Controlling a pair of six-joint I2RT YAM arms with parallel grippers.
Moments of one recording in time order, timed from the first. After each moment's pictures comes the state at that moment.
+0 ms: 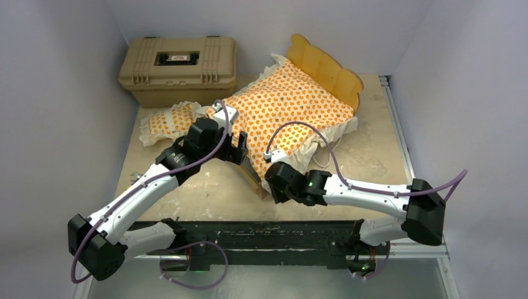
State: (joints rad) left arm -0.62 1.09 0.96 -0.43 -0.05 -0.20; right arm 1.15 1.34 0.90 -0.52 0.32 0.61
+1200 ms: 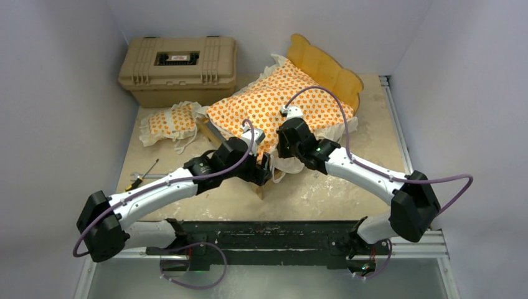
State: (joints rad) left arm -0.86 1.19 0.86 -0.30 -0.01 -0.41; right arm 0.78 1.43 1.04 -0.29 0.26 0.48
